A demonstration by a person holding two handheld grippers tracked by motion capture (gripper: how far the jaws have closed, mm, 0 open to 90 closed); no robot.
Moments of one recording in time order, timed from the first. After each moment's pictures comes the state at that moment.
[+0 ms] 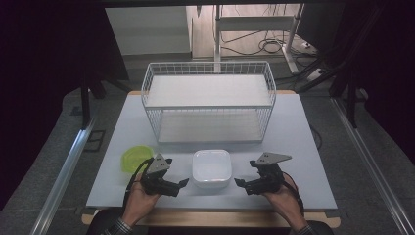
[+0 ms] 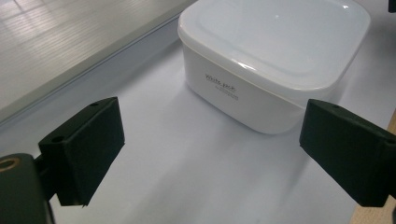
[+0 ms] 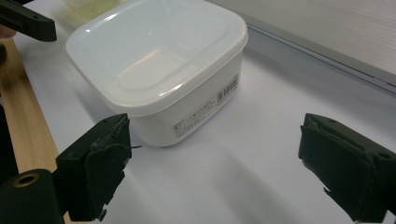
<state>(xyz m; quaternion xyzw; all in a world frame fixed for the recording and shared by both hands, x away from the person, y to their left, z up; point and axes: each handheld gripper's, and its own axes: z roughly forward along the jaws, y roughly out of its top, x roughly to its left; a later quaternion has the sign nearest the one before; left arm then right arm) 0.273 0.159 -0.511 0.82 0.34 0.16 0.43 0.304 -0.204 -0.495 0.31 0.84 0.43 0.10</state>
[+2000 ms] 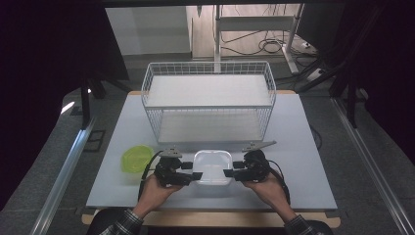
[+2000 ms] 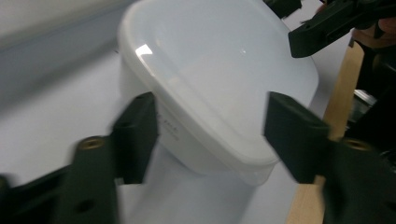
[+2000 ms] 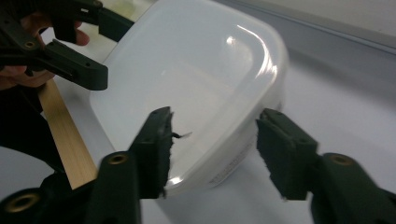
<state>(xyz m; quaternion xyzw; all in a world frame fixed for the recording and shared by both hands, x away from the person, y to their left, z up) 0.300 0.130 -0.501 0.81 0.36 0.01 0.45 0.325 -0.167 -0.480 0.37 0.84 0.40 0.00</state>
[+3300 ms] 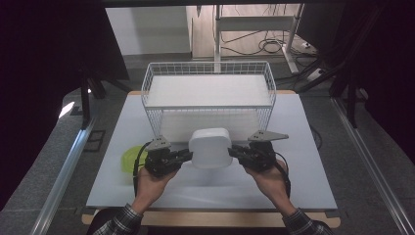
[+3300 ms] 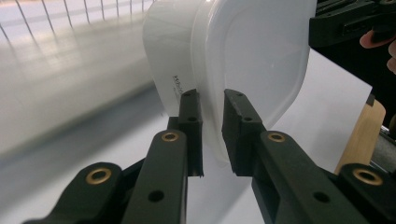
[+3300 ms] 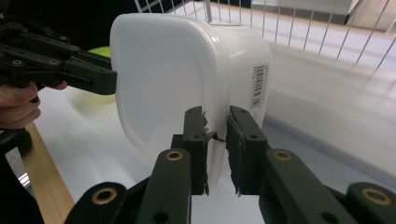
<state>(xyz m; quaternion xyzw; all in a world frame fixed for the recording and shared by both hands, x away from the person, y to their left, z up) 0.294 0.144 -0.451 0.76 0.39 0.10 0.50 0.316 -0.163 -0.419 0.36 0.80 0.47 0.12</state>
